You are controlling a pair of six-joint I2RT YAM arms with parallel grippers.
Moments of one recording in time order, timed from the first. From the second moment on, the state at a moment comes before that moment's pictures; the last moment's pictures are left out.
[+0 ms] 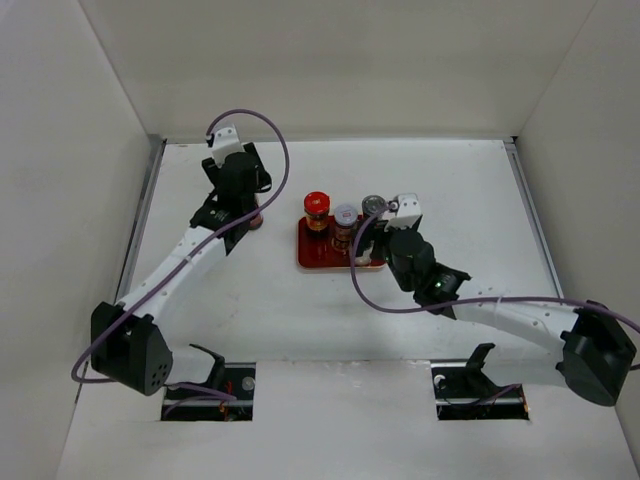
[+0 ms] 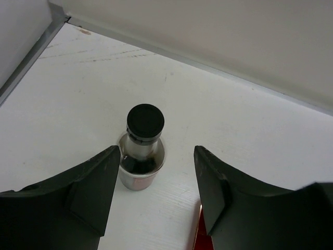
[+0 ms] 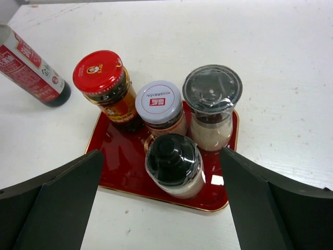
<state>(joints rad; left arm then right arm) -0.41 1.30 1.10 -0.09 -0.64 -0.38 0.88 1.21 0.70 0.27 0.59 0.32</state>
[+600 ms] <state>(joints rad) -0.36 1.43 1.17 -0.11 -0.63 -0.34 0.86 1.17 0.67 0.28 0.57 0.33</state>
